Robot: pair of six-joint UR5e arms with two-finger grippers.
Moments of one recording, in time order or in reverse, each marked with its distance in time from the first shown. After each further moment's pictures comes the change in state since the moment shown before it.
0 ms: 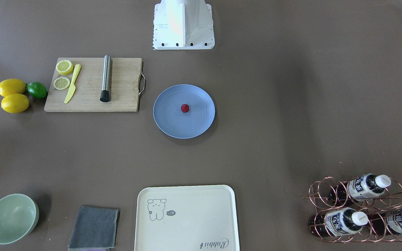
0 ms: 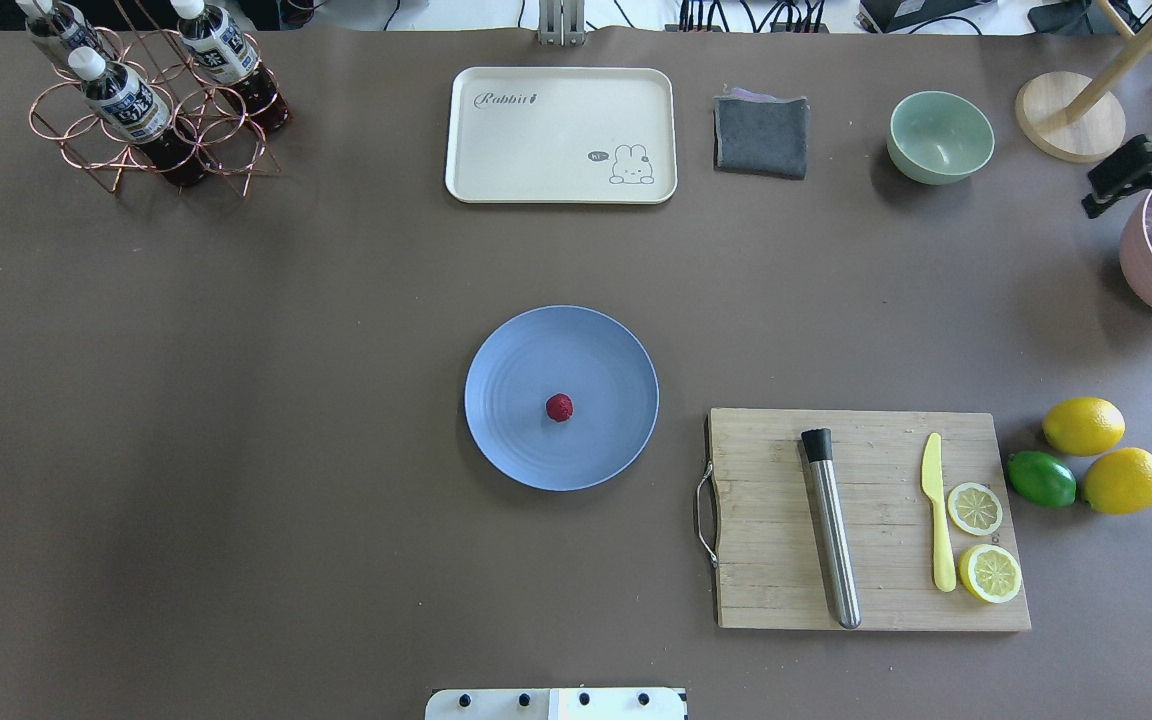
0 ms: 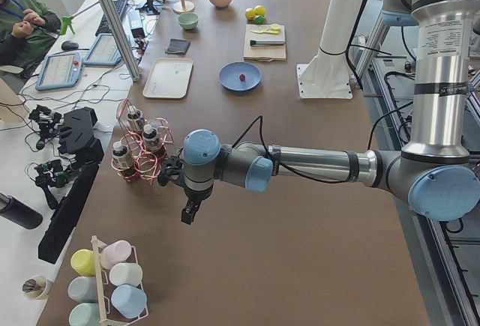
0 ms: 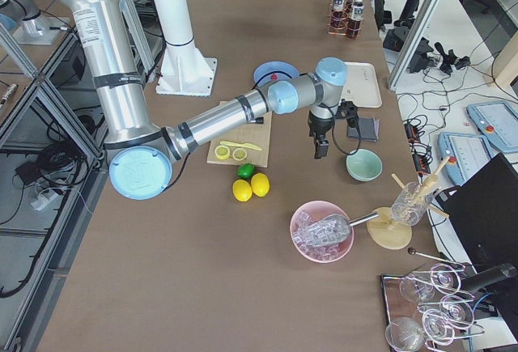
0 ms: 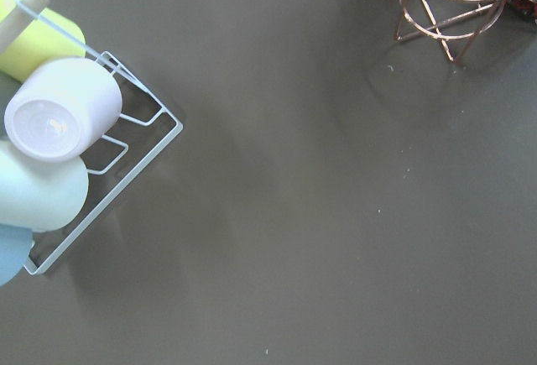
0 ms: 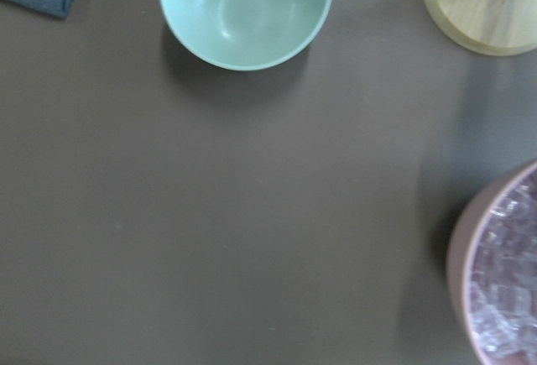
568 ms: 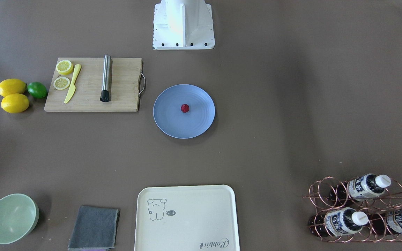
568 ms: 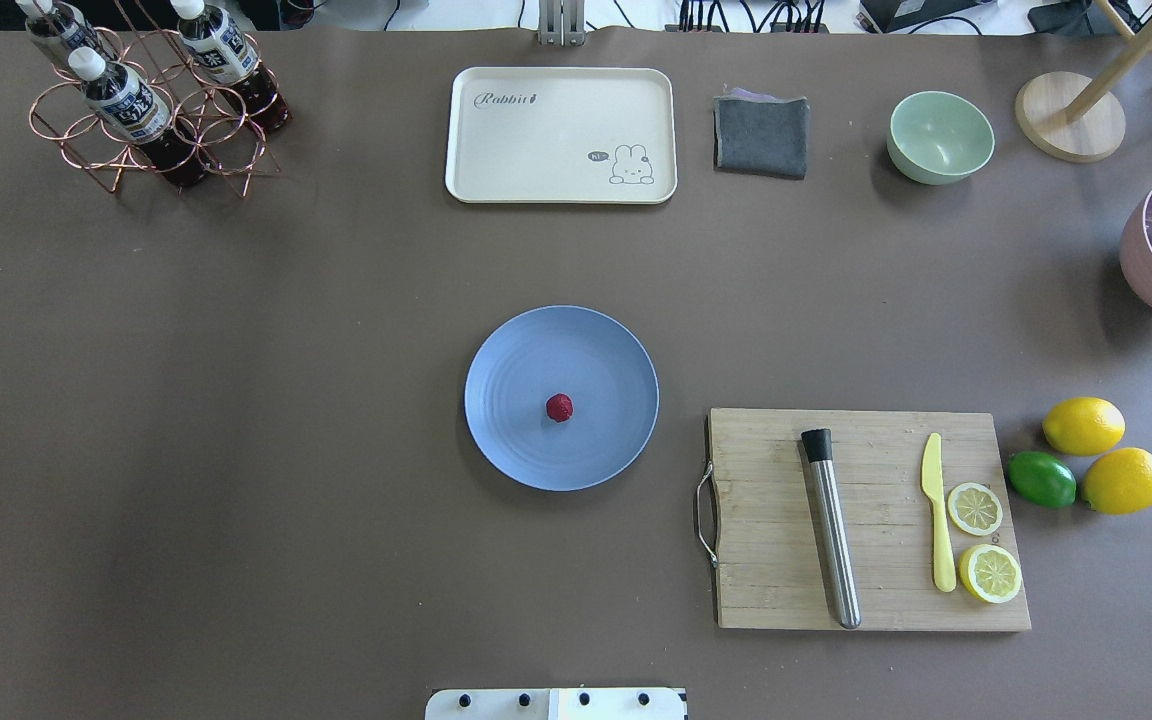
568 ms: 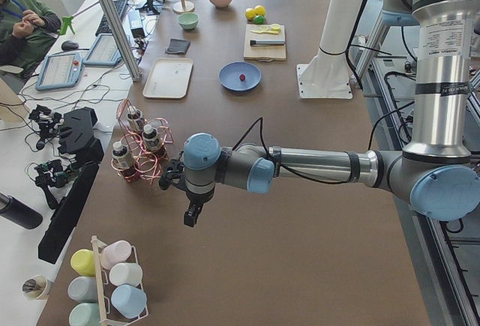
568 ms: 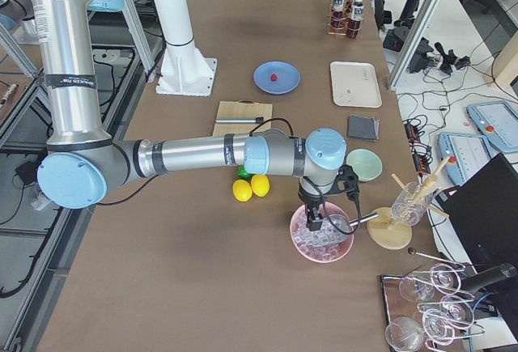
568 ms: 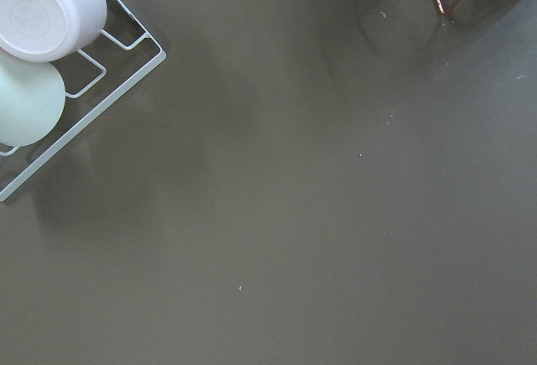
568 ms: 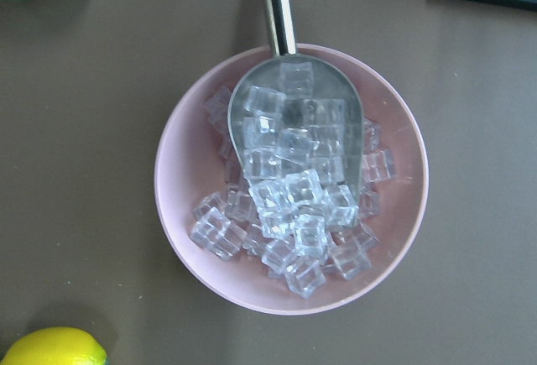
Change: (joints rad) left arm -0.004 0.003 0.007 0.010 -0.010 0.001; right arm 0.298 -0.130 -0.146 -0.001 0.058 -0.379
